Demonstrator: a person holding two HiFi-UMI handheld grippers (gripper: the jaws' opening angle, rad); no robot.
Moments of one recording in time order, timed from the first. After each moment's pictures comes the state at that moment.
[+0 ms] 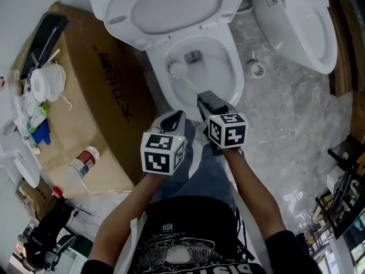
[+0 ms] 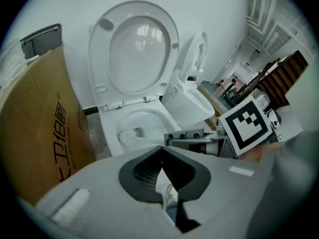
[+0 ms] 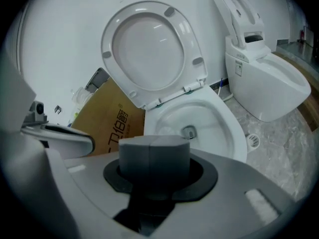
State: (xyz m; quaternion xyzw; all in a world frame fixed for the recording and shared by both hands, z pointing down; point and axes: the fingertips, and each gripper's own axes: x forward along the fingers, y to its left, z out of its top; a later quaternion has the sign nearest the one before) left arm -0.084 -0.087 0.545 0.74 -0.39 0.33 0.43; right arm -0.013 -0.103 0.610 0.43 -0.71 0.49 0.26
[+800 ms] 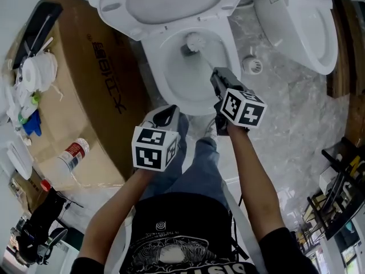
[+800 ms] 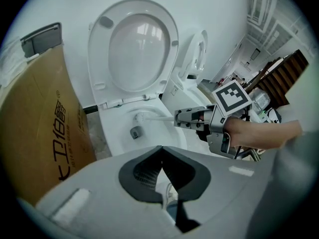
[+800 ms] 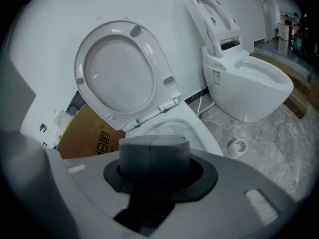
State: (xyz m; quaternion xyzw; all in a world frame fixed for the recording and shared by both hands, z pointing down) left arm -0.084 -0.081 0.550 0.74 -0.39 0.34 0.43; right arm 0.056 -0.163 0.611 0.52 -0.67 0.49 0.20
